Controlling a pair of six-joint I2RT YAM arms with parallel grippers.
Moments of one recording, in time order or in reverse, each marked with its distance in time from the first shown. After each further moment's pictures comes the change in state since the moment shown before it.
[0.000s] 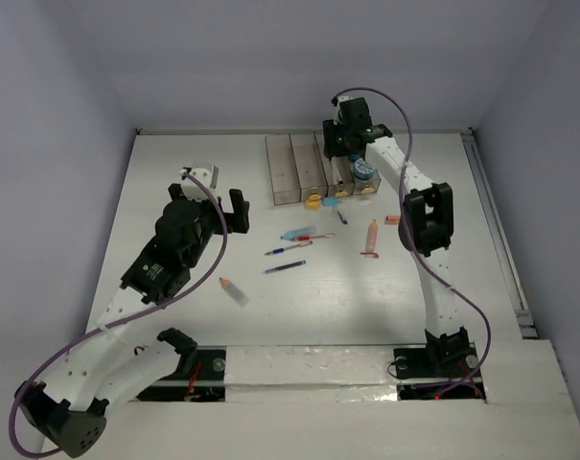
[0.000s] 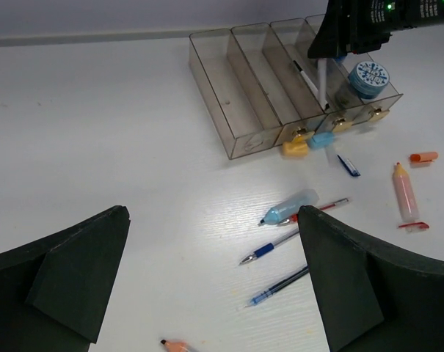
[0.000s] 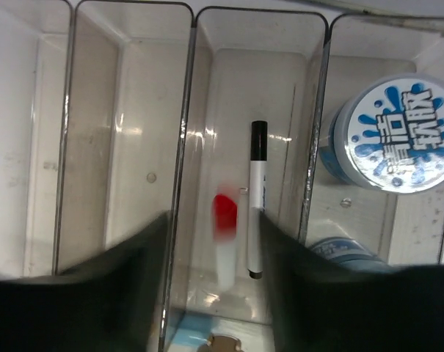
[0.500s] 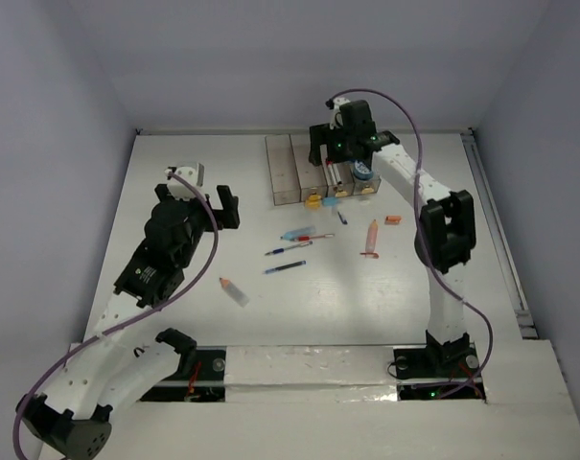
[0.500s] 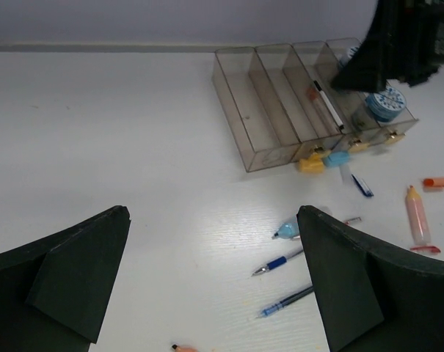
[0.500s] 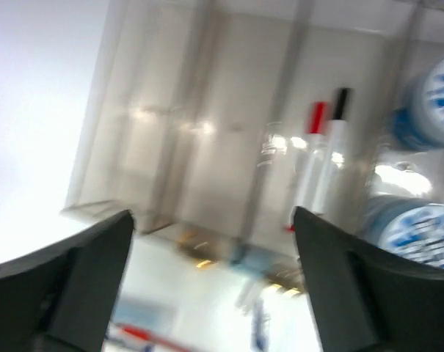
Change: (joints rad) left arm 0.071 -0.031 -0.001 0.002 0.010 -0.006; right arm 0.040 -0.226 -0.257 0.077 -0.105 0.012
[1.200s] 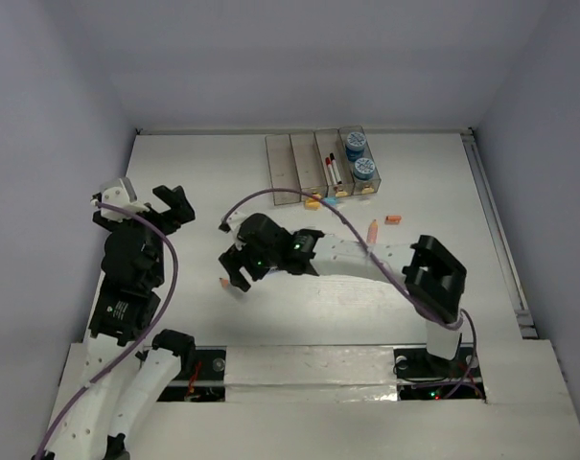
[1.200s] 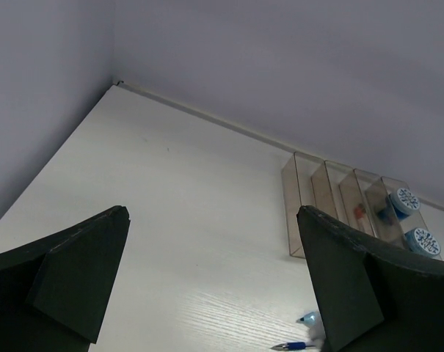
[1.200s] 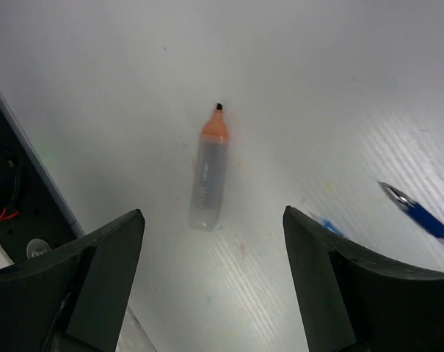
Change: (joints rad) left arm 0.200 -0.215 -0.021 0.003 -0.193 -0.109; right arm 0.720 -0.296 -0.550 0.191 0.088 0.081
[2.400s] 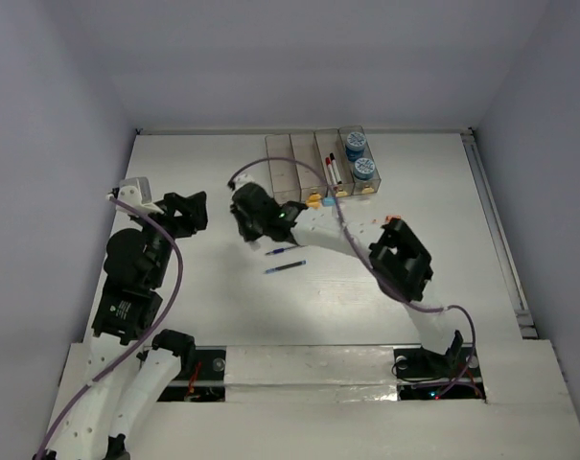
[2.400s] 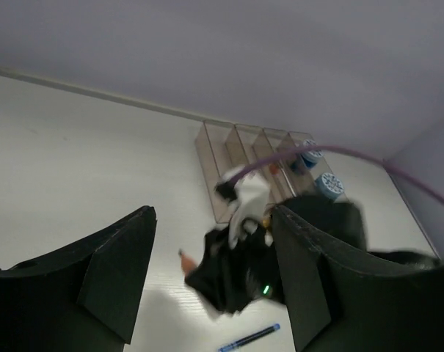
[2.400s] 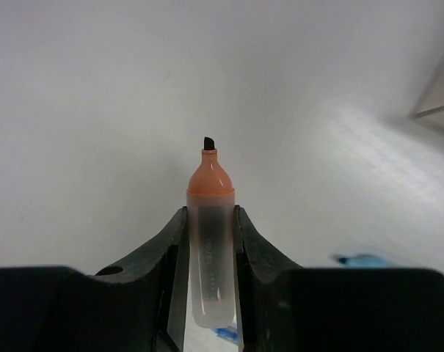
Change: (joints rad) left arm 0.001 -0.006 -0.030 0.043 0.300 -0.072; right arm -0.095 0.322 0.354 -0.077 0.255 0.098
